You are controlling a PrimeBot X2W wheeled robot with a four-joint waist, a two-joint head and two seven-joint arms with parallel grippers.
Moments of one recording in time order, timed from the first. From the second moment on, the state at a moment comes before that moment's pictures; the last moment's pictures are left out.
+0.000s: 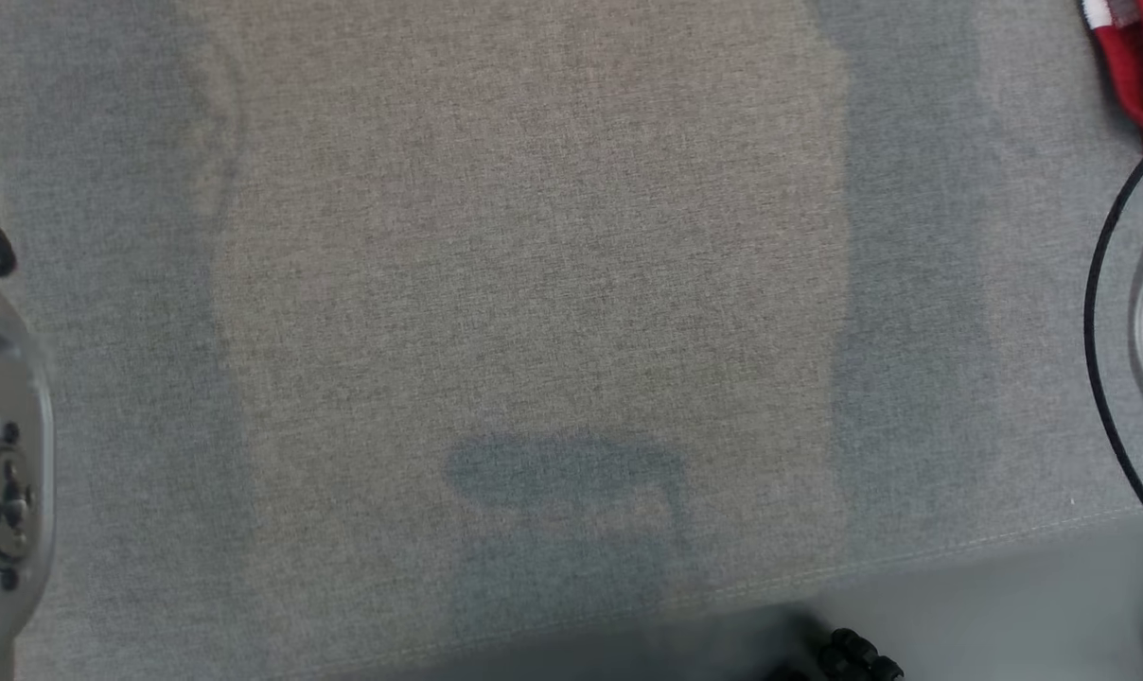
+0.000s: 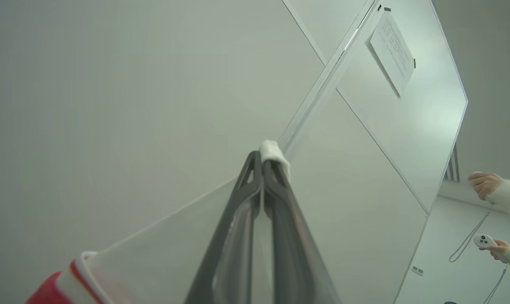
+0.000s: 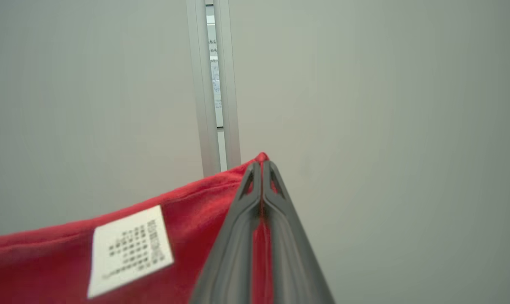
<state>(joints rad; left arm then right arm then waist) -1.67 0.14 -0.01 0.44 -0.89 -0.12 -0.03 -1.71 -0.05 -0.20 0.83 0.04 0.13 -0.26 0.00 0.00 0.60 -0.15</state>
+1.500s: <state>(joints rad) -0.10 0.13 -0.03 0.04 -1.01 -0.01 -0.11 -0.46 -0.29 0.10 0.48 0.46 0.13 0.35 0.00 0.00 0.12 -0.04</state>
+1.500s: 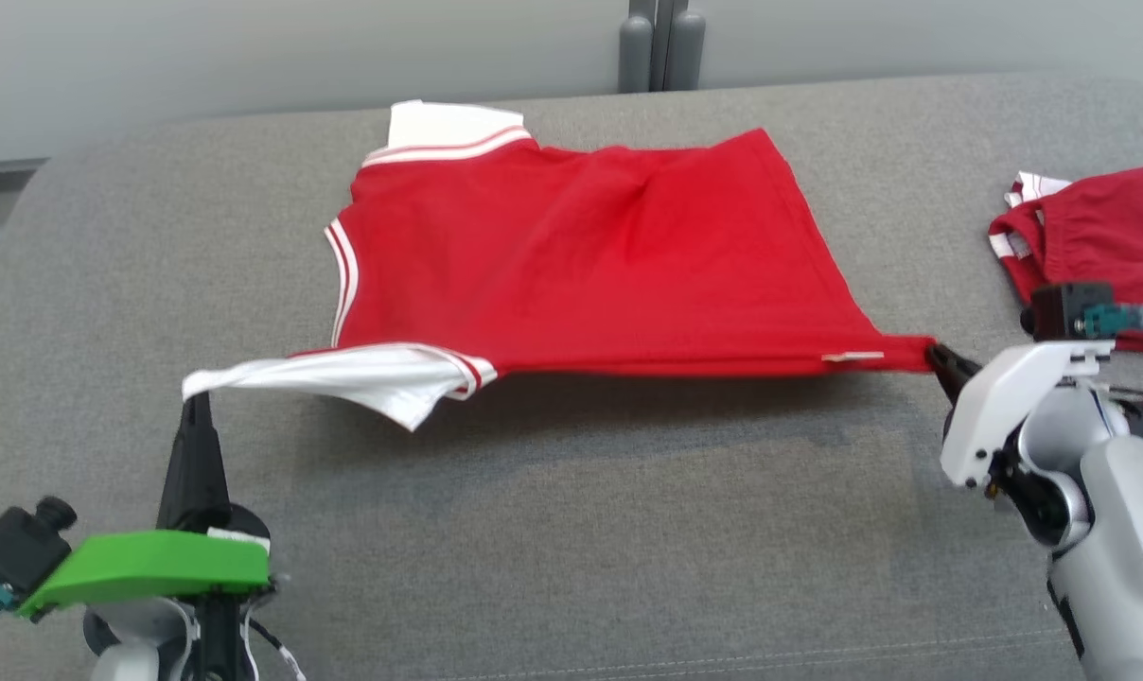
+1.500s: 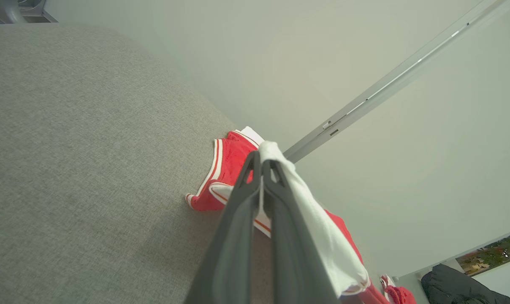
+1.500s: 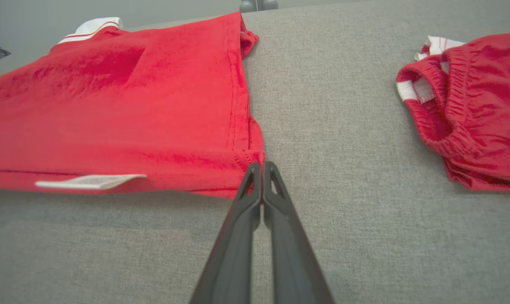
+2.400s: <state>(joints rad) 0.13 0.12 -0.08 0.11 -0.92 0.09 -0.16 -0.09 -0.05 -0.18 0.15 0.36 0.13 0.34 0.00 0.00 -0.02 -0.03</state>
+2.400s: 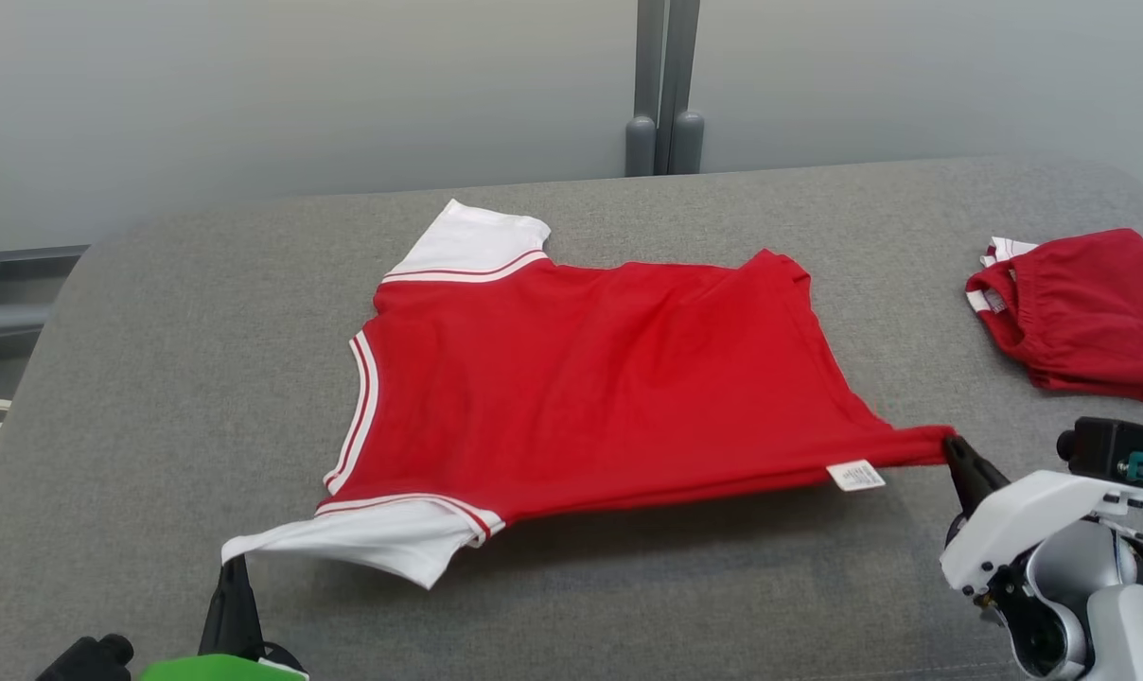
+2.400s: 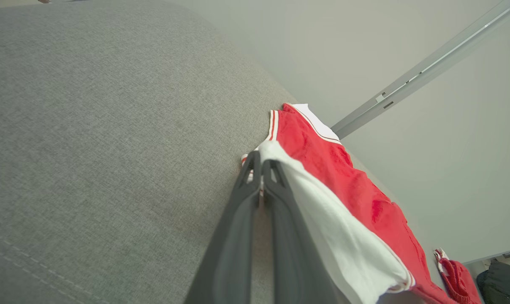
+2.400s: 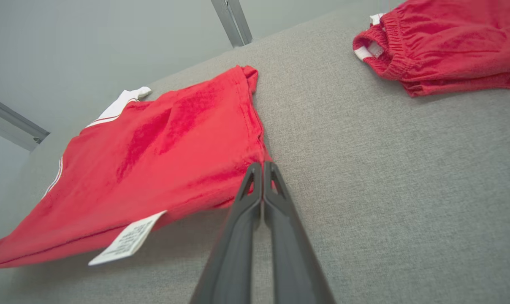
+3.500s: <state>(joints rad) -0.86 0.28 -0.14 0.44 -0.79 0.02 -0.07 -1.02 -0.08 0.06 0.64 0.30 0.13 0.13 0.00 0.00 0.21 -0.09</state>
